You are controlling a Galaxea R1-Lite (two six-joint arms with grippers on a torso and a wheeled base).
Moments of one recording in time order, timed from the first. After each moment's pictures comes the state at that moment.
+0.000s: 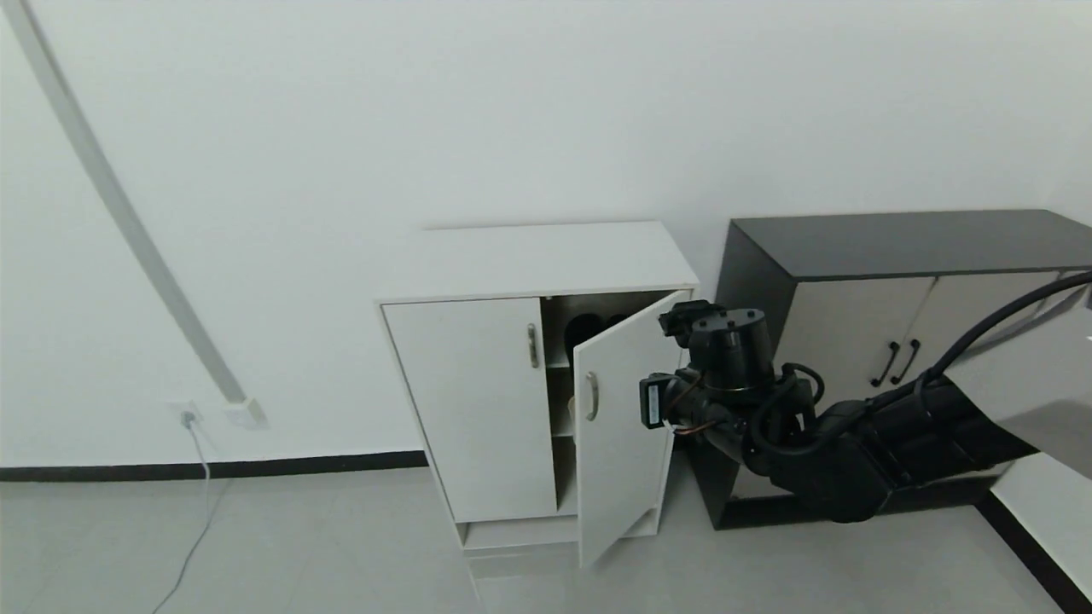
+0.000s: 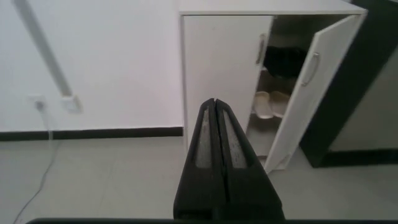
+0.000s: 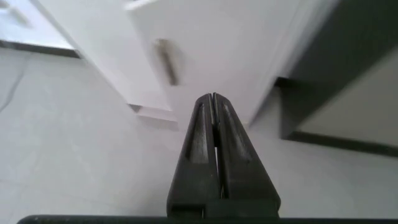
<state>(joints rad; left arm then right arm) 0.00 0.00 0.00 0.00 0.09 -0.01 0.68 2.06 -1.09 -0.63 -0.33 0.18</state>
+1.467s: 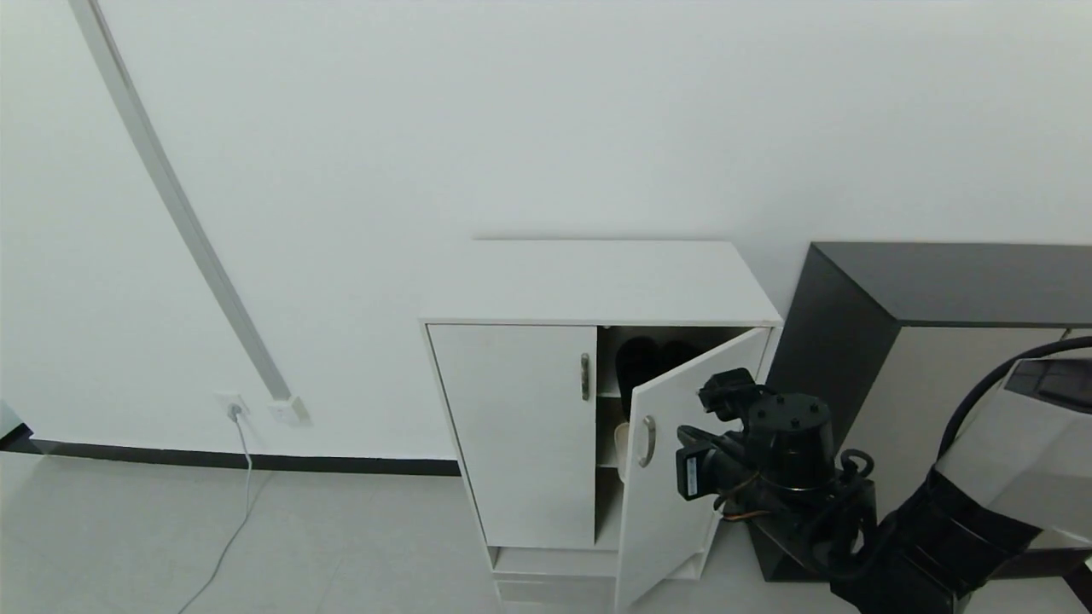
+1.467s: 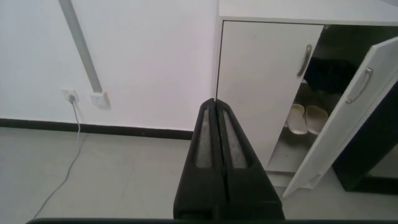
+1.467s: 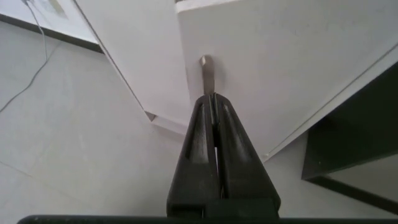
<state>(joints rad) 0.00 0.00 0.00 0.00 0.09 -0.01 0.66 2.08 -0.65 -1.13 -0.29 0.13</state>
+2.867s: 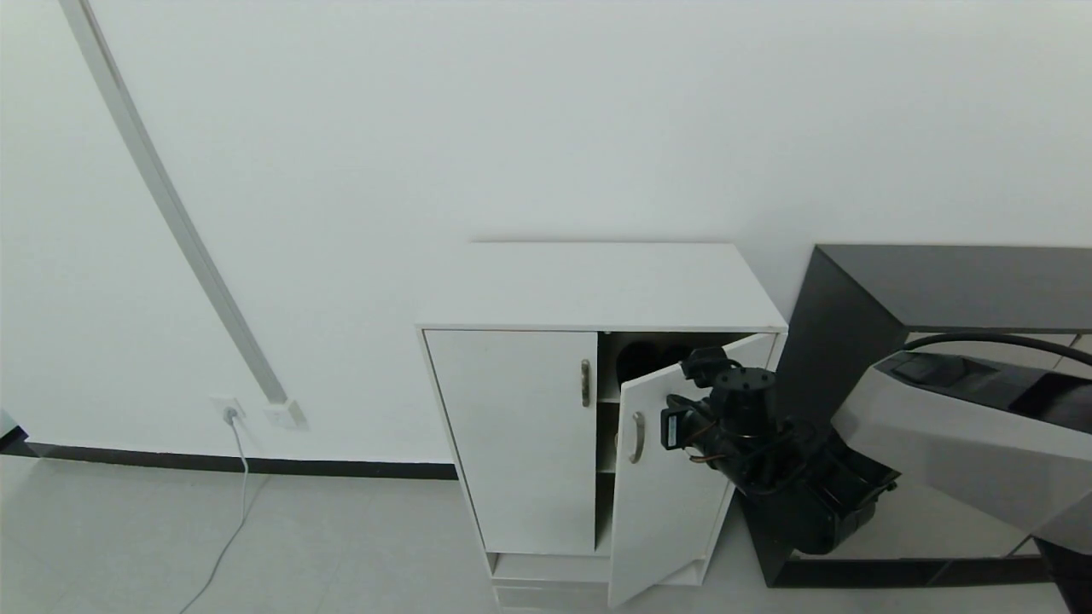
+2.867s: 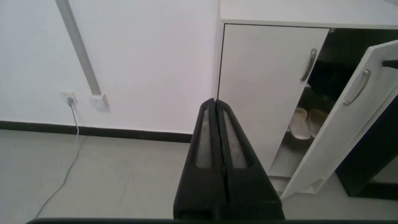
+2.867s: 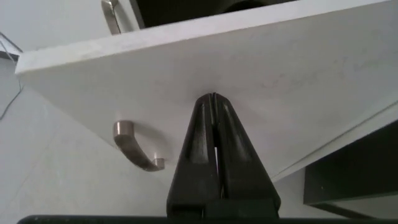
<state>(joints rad) 0.00 0.00 0.00 0.00 0.09 -0.01 0.53 2.34 -1.01 -1.10 -0.23 0.12</state>
